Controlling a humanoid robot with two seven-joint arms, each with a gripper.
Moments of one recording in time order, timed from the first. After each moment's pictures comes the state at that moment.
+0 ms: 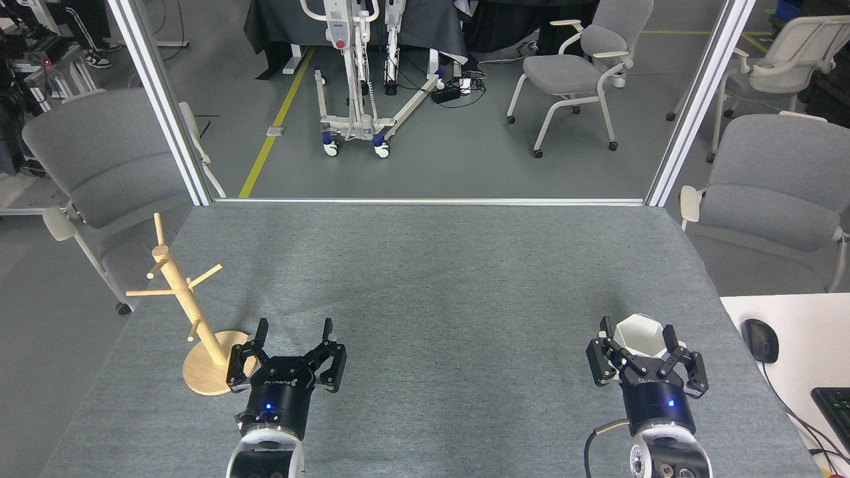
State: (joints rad) left arm -0.09 -0.12 -0.01 -1.54 -1.64 0.04 0.06; right arm -0.11 0.03 -0.17 -1.44 1.49 -0.05 -0.01
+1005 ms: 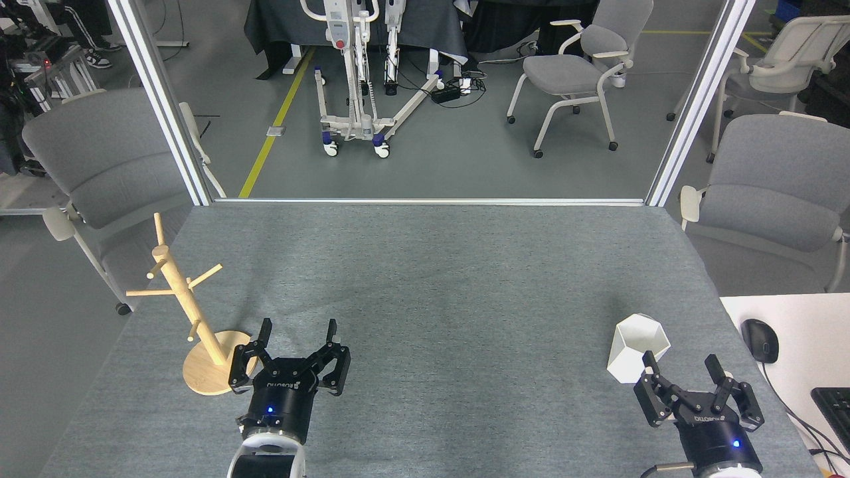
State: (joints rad) left arm -0.07 -0.12 -0.03 -1.58 -1.64 0.03 0.05; right arm -0.03 -0.01 -0.42 -1.45 1.48 -0.39 -0.03
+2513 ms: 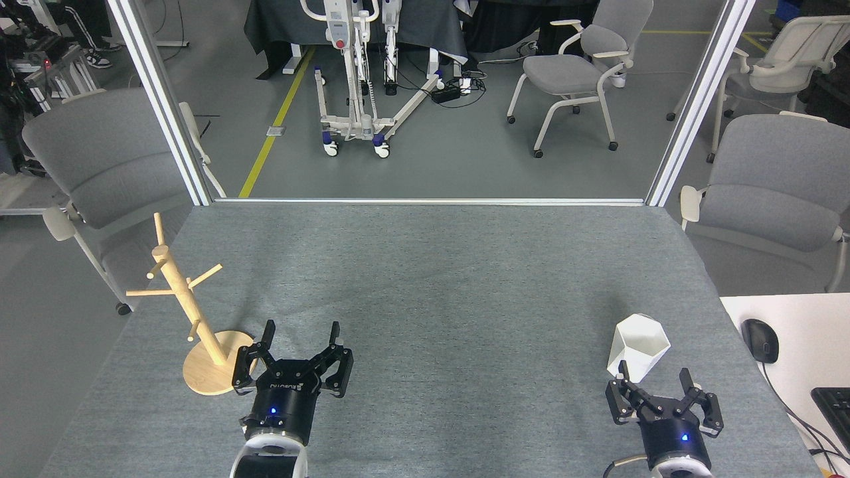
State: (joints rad) left arm -0.07 -0.12 -0.04 -1.57 -1.64 0.03 0.04; right arm -0.13 0.01 -0.29 -1.19 1.60 -0.12 -0.11
